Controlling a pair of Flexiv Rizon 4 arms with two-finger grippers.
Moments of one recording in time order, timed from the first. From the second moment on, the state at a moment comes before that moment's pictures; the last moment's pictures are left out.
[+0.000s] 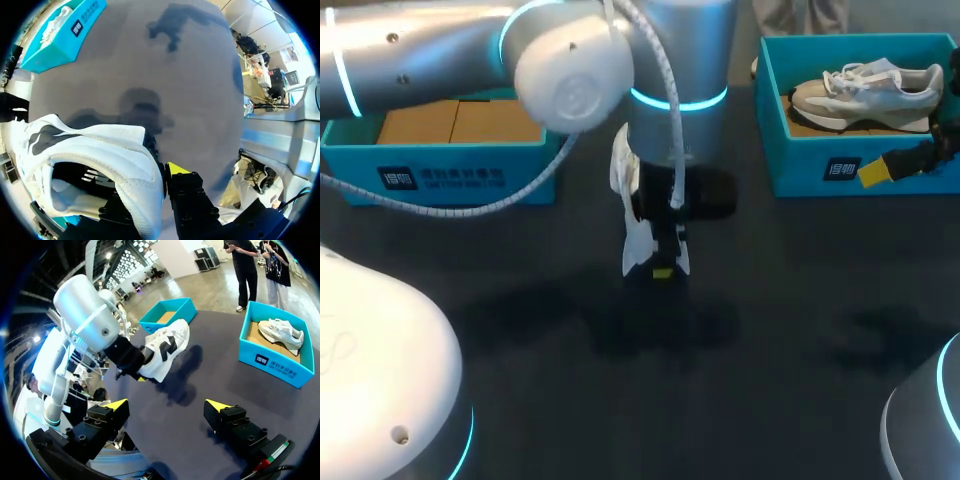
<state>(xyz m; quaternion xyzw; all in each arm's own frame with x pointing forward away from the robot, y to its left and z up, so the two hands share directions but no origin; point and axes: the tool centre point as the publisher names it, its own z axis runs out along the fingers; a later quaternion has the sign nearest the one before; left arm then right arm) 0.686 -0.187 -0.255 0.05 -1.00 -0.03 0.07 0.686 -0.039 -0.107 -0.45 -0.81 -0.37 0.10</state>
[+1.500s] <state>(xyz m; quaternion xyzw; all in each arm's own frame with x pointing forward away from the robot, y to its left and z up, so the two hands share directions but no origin) 0.680 -0.177 -0.171 0.06 -1.00 -0.03 0.03 0.686 -0.039 -0.107 -0.45 -0.81 -0.37 0.10</state>
